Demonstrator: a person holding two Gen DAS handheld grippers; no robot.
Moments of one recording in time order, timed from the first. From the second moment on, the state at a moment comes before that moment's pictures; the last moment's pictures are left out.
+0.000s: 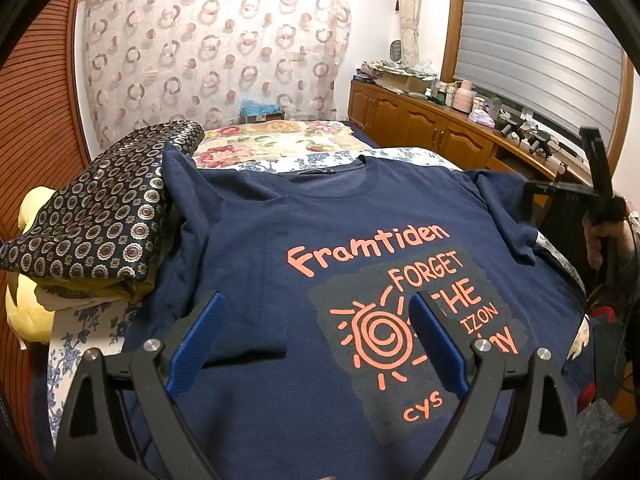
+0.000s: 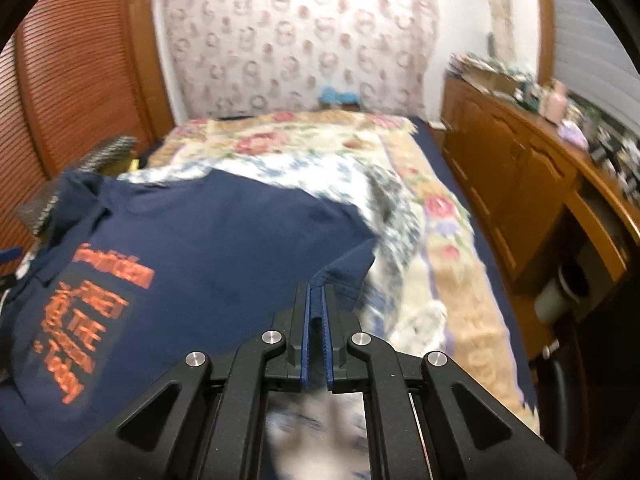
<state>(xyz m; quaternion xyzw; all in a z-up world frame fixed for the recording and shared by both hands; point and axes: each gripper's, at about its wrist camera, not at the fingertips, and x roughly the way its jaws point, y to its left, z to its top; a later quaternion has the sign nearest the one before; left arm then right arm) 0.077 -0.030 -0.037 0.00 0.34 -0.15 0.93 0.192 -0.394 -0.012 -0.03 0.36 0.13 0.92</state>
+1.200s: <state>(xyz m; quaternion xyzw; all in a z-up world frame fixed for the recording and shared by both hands) 0.108 0.021 -0.023 0.00 0.33 -0.12 0.94 0.242 -0.318 -0.076 -0.10 0.42 0.16 0.89</state>
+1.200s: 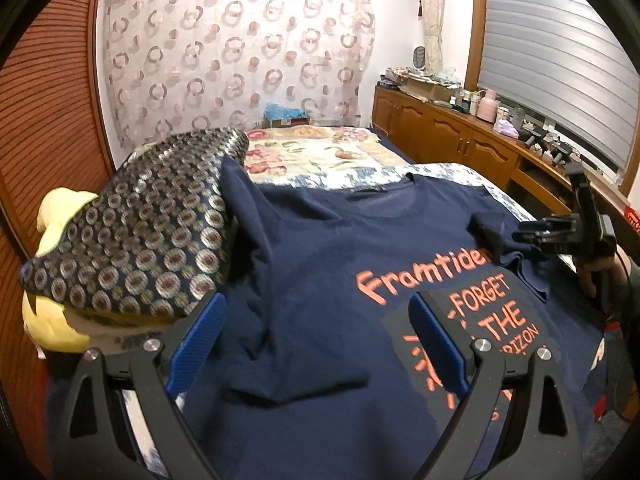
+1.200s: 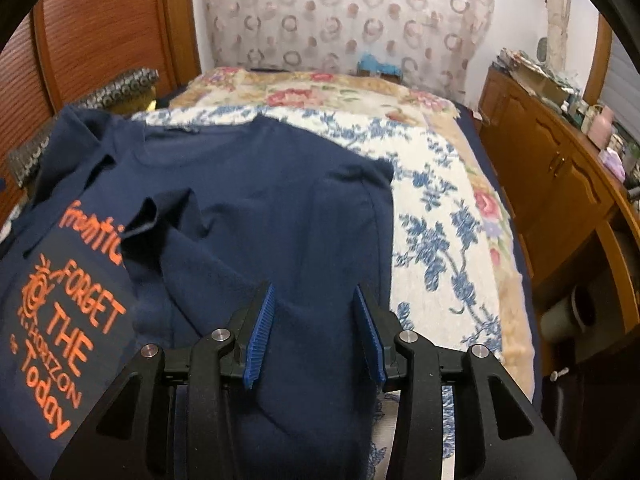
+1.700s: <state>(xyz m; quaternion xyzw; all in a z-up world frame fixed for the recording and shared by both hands) 0.199 0.053 -0.007 -0.01 0.36 -0.10 0.93 0.241 -0.317 -0.076 -0.10 0.41 0.15 0.89</state>
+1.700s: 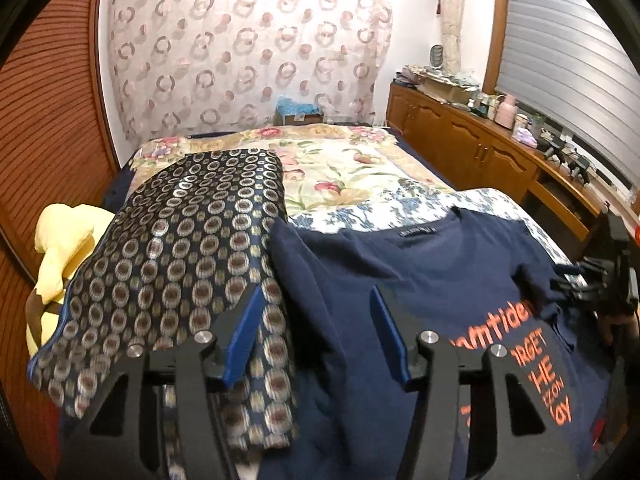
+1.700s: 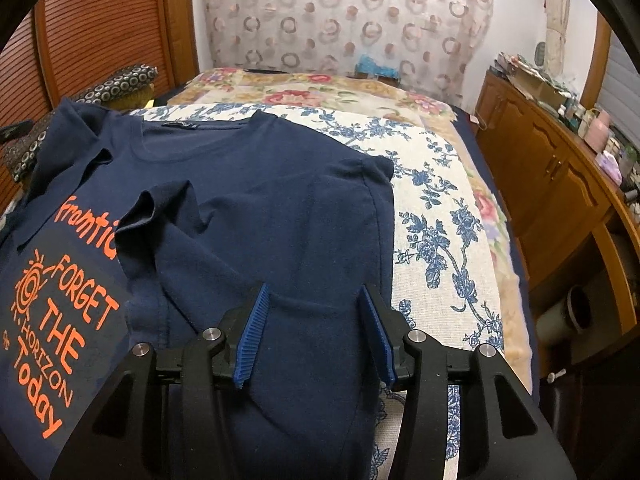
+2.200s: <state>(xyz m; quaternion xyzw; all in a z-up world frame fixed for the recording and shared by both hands) 0.248 0.044 -0.019 0.02 0.39 -0.08 0.92 0.241 -0.317 -0.076 -0.10 0.41 0.15 0.89</state>
